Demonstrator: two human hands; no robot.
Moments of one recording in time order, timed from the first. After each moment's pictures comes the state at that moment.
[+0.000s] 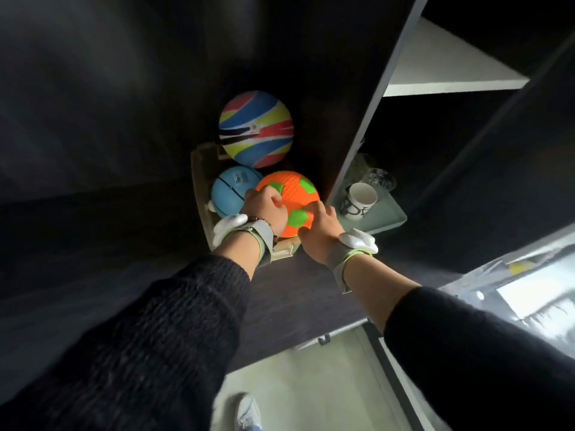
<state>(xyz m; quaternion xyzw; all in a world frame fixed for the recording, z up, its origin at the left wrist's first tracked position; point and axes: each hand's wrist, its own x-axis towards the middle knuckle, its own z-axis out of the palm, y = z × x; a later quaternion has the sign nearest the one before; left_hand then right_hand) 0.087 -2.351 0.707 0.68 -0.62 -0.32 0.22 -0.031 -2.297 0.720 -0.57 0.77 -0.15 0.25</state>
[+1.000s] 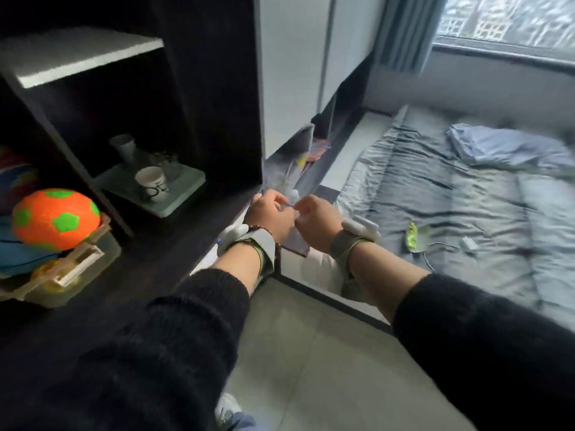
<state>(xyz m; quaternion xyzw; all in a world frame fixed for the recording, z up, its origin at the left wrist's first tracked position) -0.183 -1.980 0.744 0.36 -0.83 -0.37 0.20 -0.254 -1.885 0.743 -0.33 0.88 -0.33 0.09</state>
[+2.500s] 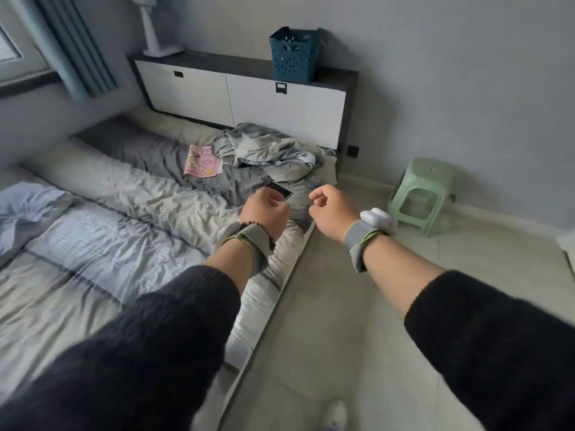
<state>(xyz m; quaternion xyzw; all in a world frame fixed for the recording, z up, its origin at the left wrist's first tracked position) -0.617 -1.097 0.776 -0.33 -0.82 -0.44 -0.14 -0.505 -1.008 0.779 0.43 0.79 -0.37 -0.21</state>
